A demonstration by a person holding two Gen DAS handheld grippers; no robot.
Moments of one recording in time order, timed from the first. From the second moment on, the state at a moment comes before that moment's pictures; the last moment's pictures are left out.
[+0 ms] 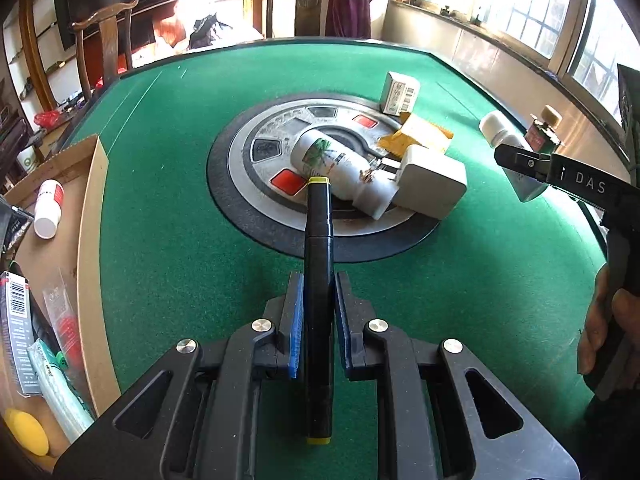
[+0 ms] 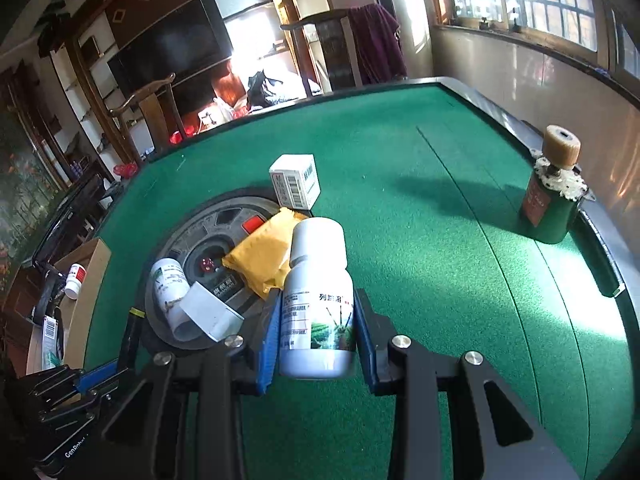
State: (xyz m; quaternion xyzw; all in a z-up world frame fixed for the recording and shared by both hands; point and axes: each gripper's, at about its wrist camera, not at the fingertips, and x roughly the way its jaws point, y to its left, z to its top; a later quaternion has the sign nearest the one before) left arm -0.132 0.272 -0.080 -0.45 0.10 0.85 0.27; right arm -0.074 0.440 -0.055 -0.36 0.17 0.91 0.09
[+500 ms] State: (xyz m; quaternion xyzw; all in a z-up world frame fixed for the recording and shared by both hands) left arm -0.131 0.257 -0.058 -0.42 0.07 0.86 0.27; right arm -0.072 0.385 -0.044 -0.34 0.14 0.93 0.03
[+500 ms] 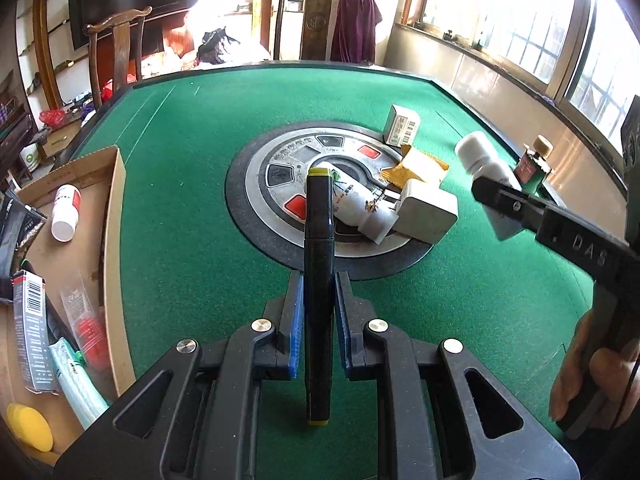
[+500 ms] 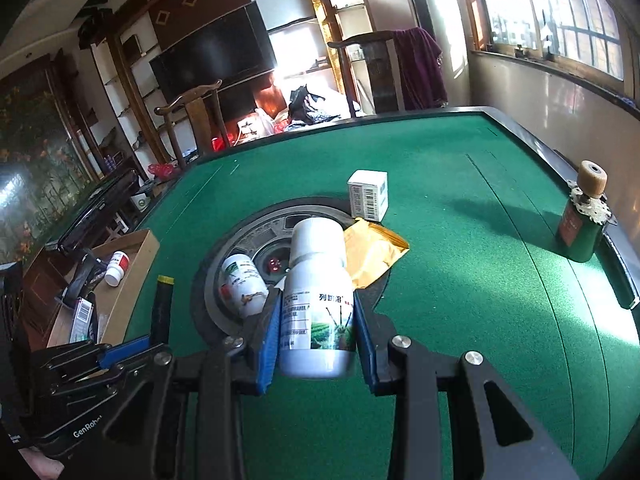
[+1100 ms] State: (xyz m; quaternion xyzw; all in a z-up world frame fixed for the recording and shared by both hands) left arm -0.123 0.215 -0.029 -0.39 0.01 0.88 0.28; right arm -0.075 0.324 -0.043 -0.34 0.15 0.93 -0.03
